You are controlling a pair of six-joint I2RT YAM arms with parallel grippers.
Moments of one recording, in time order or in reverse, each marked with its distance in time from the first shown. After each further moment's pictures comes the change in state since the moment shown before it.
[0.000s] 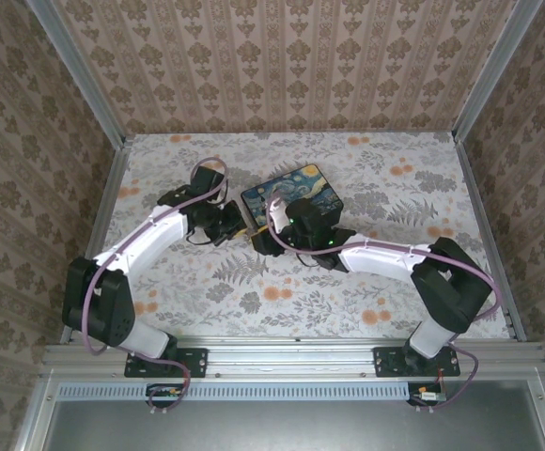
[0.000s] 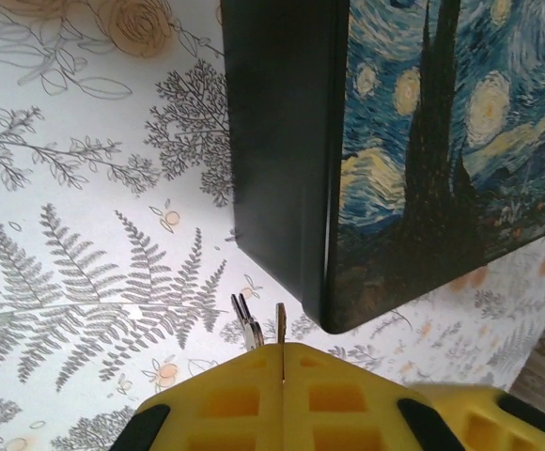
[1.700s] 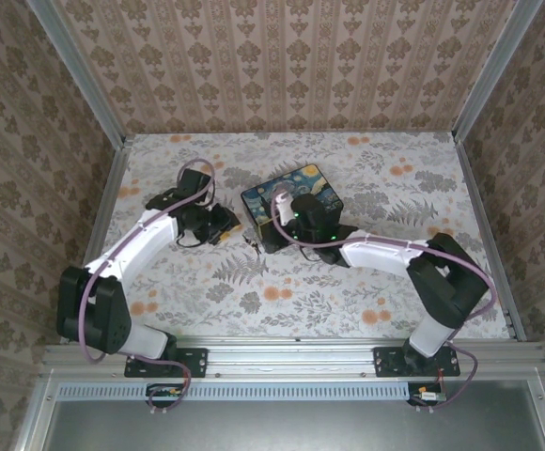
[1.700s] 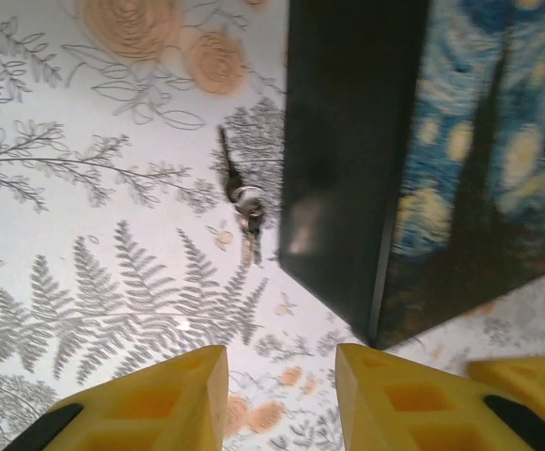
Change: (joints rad) left arm 0.072 -0.035 -0.065 0.005 -0.022 0.033; right arm -0.077 -0.011 -0.018 0.024 0.040 0.045
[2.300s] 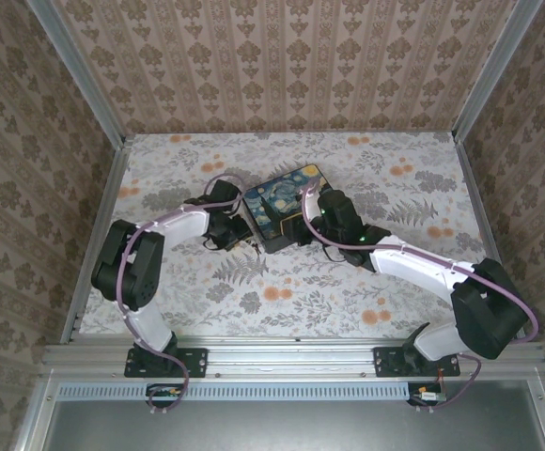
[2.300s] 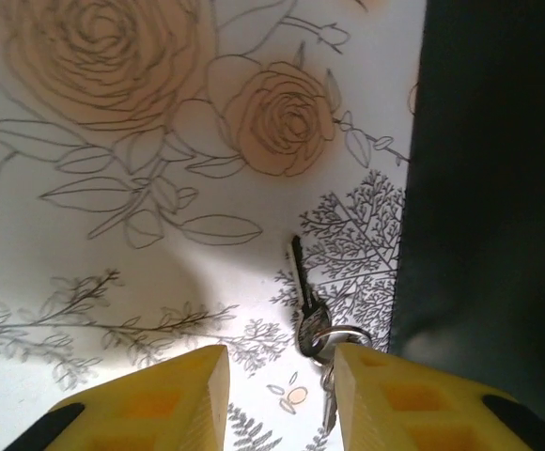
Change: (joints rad) left arm -0.082 0.312 0.001 0.213 -0.142 0.027; right arm -0.055 -0.222 -0.081 -0.157 0.000 0.013
